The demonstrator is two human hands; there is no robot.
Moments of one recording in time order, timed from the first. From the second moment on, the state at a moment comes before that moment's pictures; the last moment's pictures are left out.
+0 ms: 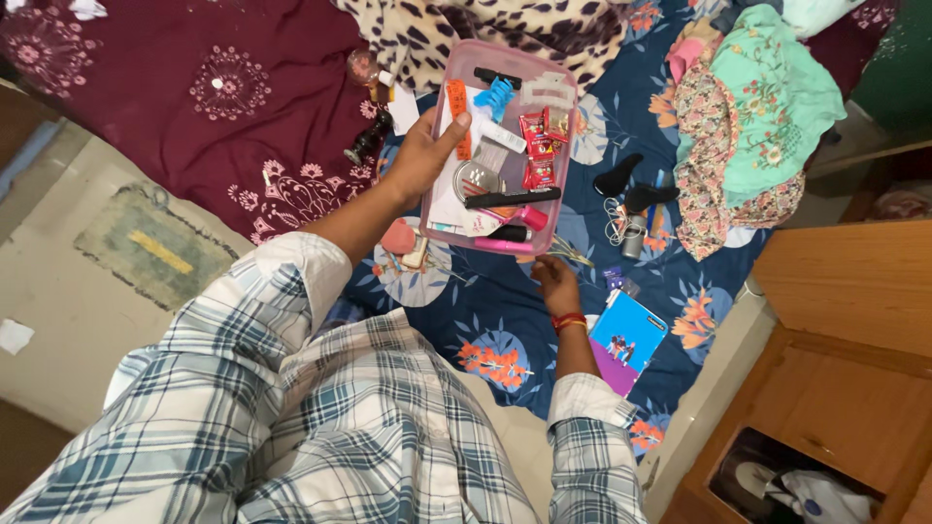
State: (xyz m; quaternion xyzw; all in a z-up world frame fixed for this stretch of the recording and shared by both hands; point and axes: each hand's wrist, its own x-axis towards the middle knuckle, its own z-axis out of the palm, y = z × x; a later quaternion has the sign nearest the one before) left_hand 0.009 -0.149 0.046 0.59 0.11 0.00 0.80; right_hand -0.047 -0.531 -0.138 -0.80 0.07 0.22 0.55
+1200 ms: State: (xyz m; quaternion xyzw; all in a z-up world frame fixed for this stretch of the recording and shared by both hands) left_hand -0.038 0.094 -0.023 0.55 0.20 0.16 0.79; right_hand -0.012 -0.348 -0.311 -0.96 -0.15 0.22 0.01
